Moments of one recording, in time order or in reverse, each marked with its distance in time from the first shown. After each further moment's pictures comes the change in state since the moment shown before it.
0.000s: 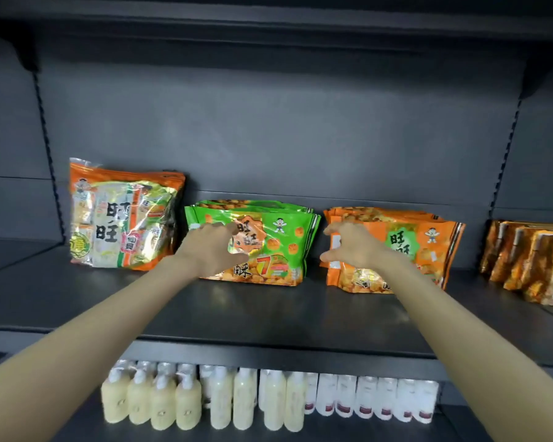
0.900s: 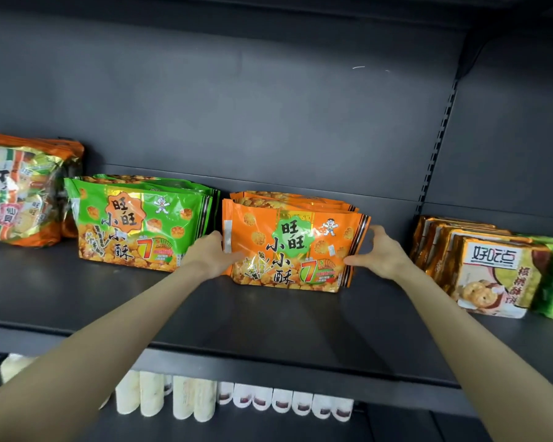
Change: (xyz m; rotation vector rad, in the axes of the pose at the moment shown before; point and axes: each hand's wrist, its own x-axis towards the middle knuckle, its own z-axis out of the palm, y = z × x) left_hand 0.072 0.213 0.099 -0.437 -0.061 -0.330; right_hand -0.036 0.259 -0.061 0.347 0.022 0.317
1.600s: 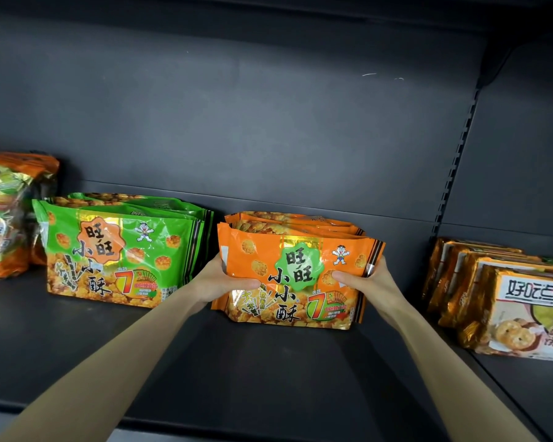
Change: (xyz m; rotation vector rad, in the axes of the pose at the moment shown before) left_hand 0.066 -0.017 0.033 -0.751 -0.302 0.067; right_hand 0.066 0.034 0.051 0.628 -0.023 -0.019
